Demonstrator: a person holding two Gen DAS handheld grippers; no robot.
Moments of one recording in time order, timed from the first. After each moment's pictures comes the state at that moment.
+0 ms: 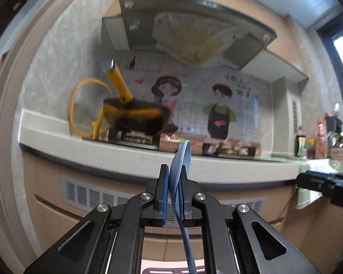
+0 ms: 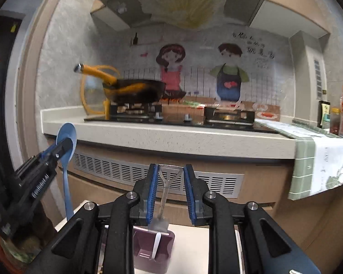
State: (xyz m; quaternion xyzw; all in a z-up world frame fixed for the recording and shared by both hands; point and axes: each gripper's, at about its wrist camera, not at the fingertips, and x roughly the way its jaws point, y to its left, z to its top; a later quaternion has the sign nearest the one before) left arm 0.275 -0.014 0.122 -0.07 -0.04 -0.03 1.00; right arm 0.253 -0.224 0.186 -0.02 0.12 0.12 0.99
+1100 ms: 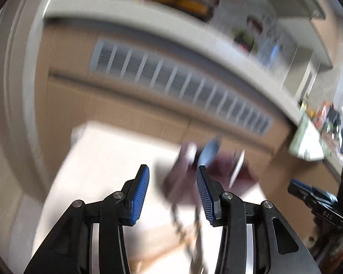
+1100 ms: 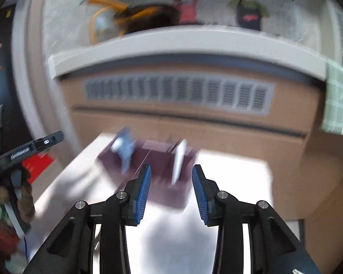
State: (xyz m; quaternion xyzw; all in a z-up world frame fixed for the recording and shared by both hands) left arm 0.222 0.061 -0.004 -0.18 0.29 -0.08 0.94; right arm 0.232 -0.219 0.066 -0.03 0.30 0.19 0.93
